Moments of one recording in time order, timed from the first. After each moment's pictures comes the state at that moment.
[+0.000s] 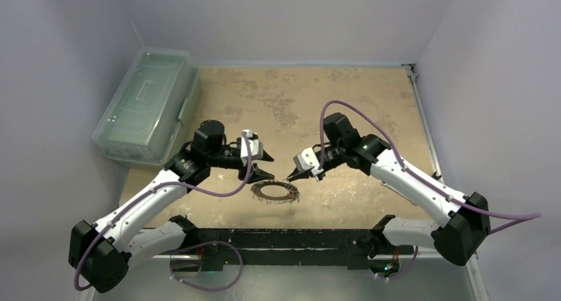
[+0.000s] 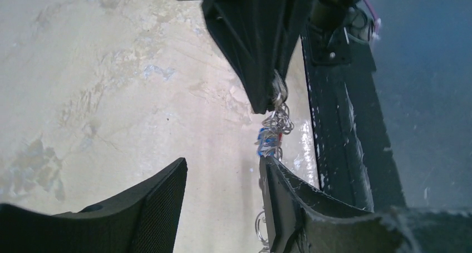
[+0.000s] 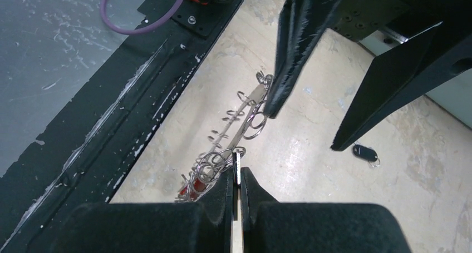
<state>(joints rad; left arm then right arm) -0.58 0.98 0.74 -0.15 0.89 0.30 0.71 1.21 1.01 -0.64 -0.98 -1.06</state>
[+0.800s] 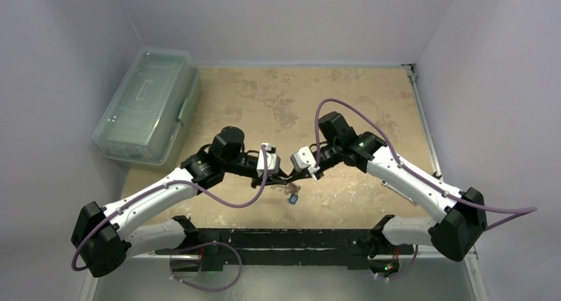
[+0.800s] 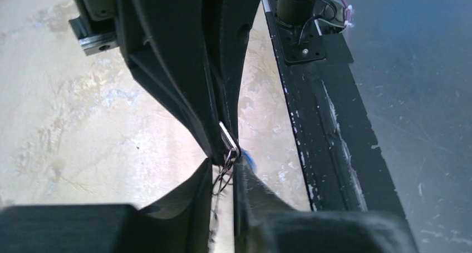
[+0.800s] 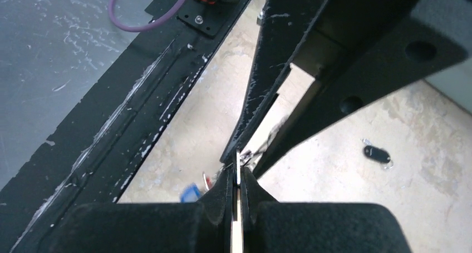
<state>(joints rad) -0.78 1.09 0.77 -0.11 0.83 0.40 0.72 1.25 1.05 -0.66 -0.99 -1.07</state>
